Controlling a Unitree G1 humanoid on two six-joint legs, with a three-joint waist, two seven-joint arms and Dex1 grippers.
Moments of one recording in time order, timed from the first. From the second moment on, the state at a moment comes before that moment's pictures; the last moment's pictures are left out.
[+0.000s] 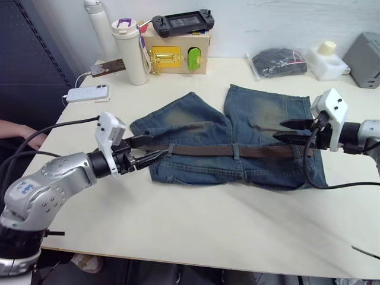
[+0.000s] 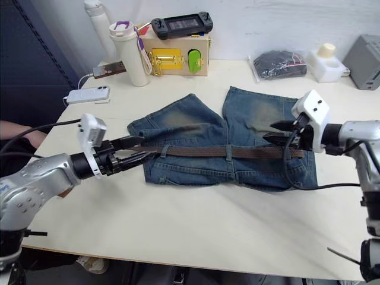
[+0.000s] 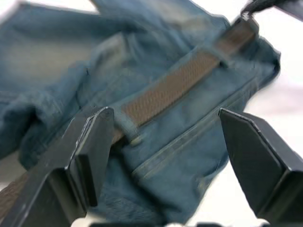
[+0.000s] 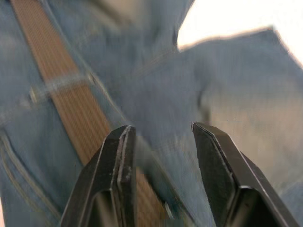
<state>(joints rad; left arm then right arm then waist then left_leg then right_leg) -0.47 0.88 -0.04 -0.11 -0.85 0.68 -0.65 -0.75 -1.00 0.05 0.33 0.34 0.52 1.26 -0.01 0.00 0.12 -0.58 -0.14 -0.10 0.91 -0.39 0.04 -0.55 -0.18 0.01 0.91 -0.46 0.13</state>
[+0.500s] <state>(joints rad) -0.84 0.68 -0.20 0.50 -0.50 0.59 -1.14 -0.93 -0.95 0.17 0.75 0.17 0.47 1.46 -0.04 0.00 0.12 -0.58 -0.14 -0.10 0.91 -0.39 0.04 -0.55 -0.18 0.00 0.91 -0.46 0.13</state>
